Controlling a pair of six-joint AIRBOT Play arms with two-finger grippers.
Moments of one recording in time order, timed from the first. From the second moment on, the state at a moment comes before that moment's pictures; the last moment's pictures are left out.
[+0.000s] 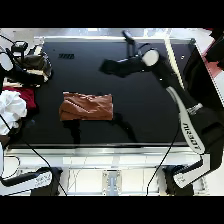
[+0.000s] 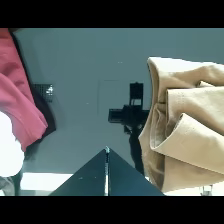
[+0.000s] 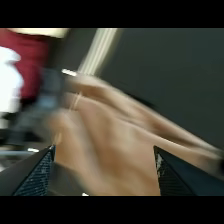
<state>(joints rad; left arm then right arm) 0.07 -1.31 1.50 1.67 -1.30 -1.46 0.35 -1.68 1.81 -0.98 1.05 1.57</state>
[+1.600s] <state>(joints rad) 0.07 -1.31 1.50 1.65 -1.29 -1.45 0.35 -2.03 1.63 -0.37 1.08 1.28</state>
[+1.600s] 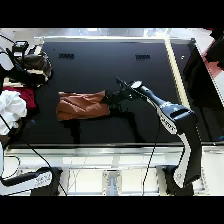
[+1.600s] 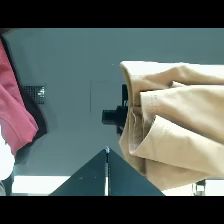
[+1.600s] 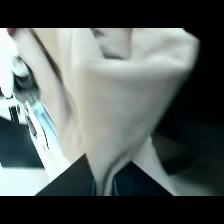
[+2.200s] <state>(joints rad) 0.07 -1.31 1.50 1.65 -1.29 -1.45 -0.18 -1.61 1.70 -1.31 1.34 1.58</state>
